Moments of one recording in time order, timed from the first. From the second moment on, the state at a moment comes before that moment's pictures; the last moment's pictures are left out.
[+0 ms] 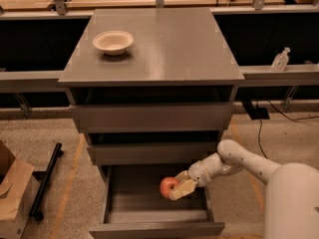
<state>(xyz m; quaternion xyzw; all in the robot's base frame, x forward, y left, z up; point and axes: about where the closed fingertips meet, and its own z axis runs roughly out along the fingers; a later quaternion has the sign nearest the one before) 0.522 -0.066 0.425 -0.47 0.70 0.51 0.15</state>
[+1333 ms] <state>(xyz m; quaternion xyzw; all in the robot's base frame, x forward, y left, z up) 0.501 -0.087 0.639 -0.58 0.72 0.34 0.17</state>
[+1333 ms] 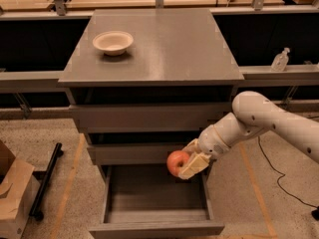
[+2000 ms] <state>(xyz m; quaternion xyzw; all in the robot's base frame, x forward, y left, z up) 0.519 -0.100 0.682 -0.59 0.73 0.30 0.18</state>
